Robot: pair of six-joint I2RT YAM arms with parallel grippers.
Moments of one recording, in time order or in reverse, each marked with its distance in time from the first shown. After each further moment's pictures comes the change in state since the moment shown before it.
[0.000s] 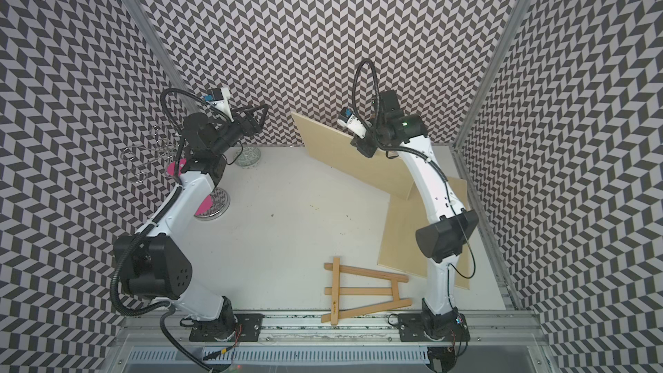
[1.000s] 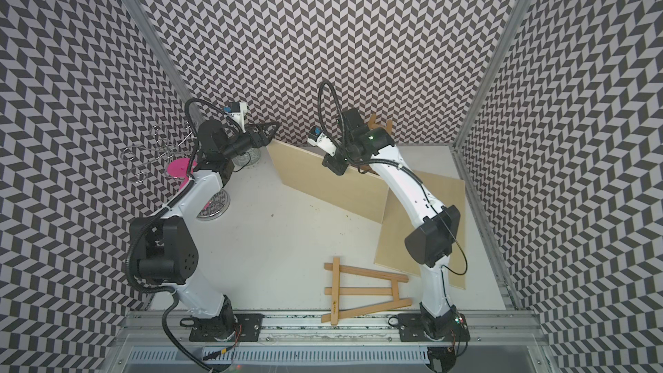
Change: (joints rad) left arm 0.024 0.100 -0.040 -0.012 0.205 -0.039; right arm 0.210 0.023 -0.134 0.074 0.016 0.173
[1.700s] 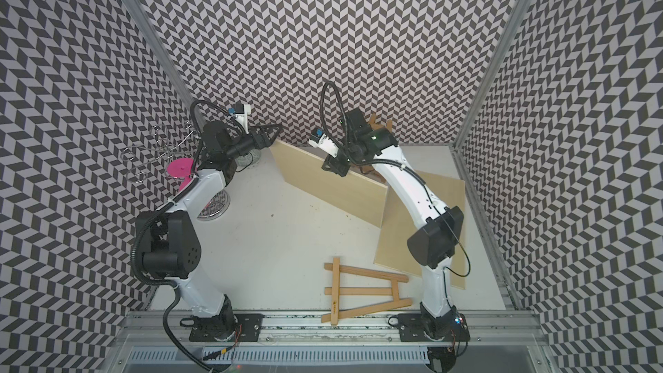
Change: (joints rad) left arm -0.003 0.057 -0.003 0.045 0.056 -0.020; right arm -0.003 -0.004 0.001 -0.026 -0.066 -0.027
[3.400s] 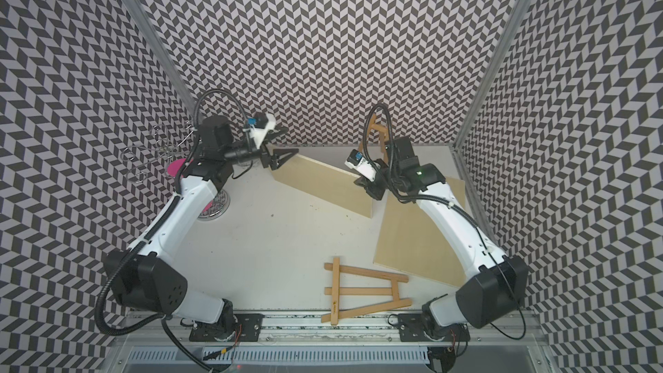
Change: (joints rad) left arm -0.072 -0.278 0.006 -0.378 0.103 0.693; right arm -0.178 -0.553 -0.774 0.311 -0.093 -0.117
